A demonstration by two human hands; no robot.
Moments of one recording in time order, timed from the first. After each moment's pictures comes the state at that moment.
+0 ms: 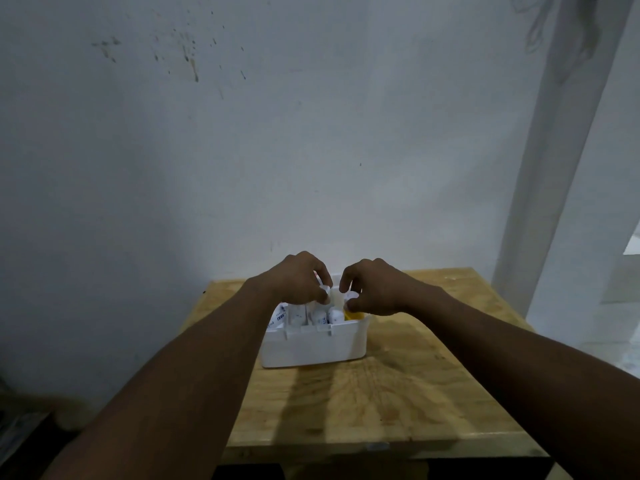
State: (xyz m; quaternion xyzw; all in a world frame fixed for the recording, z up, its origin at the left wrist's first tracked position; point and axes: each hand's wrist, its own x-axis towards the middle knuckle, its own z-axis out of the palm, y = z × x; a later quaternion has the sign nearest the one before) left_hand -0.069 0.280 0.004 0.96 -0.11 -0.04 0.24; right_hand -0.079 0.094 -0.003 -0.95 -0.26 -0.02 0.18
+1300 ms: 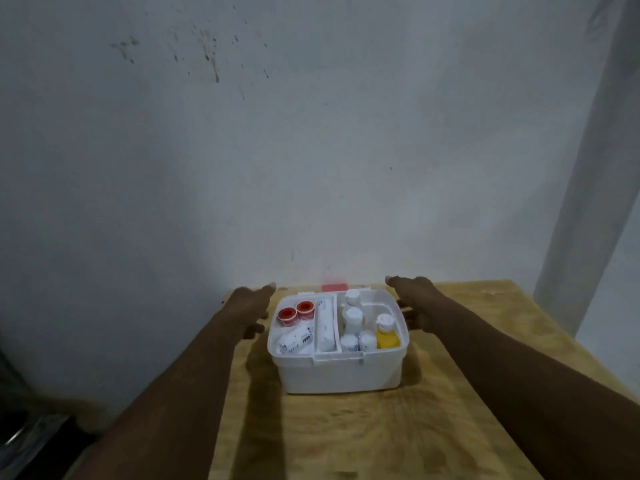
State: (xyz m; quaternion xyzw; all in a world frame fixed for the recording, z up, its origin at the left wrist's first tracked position) left_hand -0.061 0.384 -0.032 0.84 0.26 0.00 0.48; right_hand -0.009 0.106 -0.045 -0.74 0.17 0.10 0.64
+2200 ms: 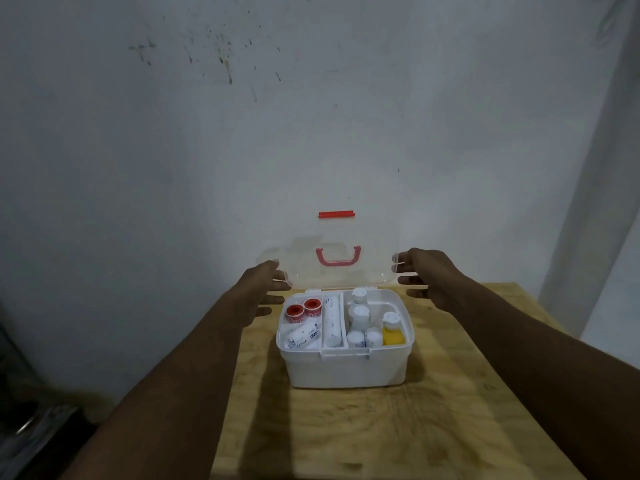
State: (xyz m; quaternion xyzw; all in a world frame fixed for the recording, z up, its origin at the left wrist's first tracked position) left_hand -0.058 0.378 -0.007 0.77 0.21 -0.03 0.61; right_hand -0.017 0.094 -0.003 -0.75 0.08 0.04 0.66
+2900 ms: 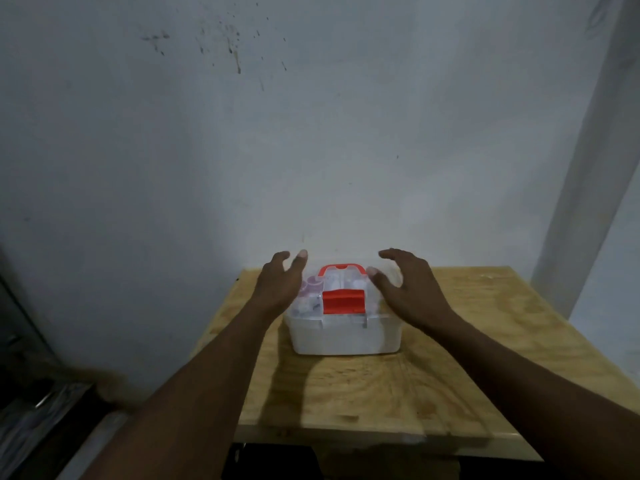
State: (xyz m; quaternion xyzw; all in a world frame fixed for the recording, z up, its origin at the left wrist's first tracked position) left_hand -0.100 0.345 -0.036 0.86 0.11 0.13 0.48; right_hand -0.090 0.110 -0.051 -0.89 -0.15 -0.19 0.39
